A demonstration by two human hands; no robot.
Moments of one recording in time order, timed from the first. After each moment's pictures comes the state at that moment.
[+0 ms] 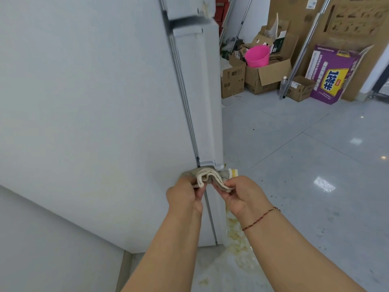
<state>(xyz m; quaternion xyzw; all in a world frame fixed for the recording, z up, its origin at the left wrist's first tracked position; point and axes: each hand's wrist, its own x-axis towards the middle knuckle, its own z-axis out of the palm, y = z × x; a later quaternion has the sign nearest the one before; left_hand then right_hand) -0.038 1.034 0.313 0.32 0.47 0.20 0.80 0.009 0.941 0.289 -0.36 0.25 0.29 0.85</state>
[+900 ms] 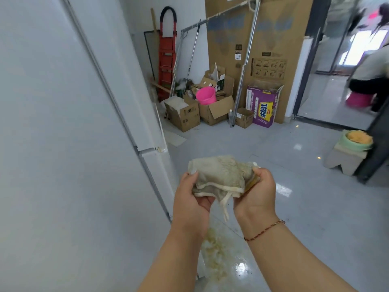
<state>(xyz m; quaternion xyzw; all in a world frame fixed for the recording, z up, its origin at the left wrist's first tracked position) -0.049 0.950 0.503 0.40 0.15 0.09 0.90 -0.007 0.853 0.495 -0.25 0.17 0.01 0.95</state>
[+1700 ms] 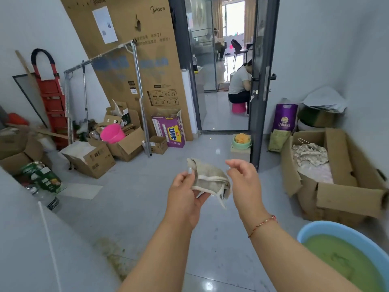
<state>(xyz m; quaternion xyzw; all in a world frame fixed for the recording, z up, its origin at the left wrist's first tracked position) 0.052 0.678 0.533 0.52 0.04 -0.16 0.84 0.015 0.559 0.526 -0.67 0.21 -0.28 0.65</state>
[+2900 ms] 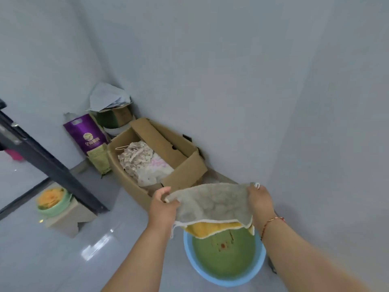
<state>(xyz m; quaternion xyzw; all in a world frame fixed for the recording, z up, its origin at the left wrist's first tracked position) 0.092 0.175 0.350 0.72 -0.29 -0.43 0.47 -0.132 0.131 0.331 -0.28 0.72 -0.40 0.49</state>
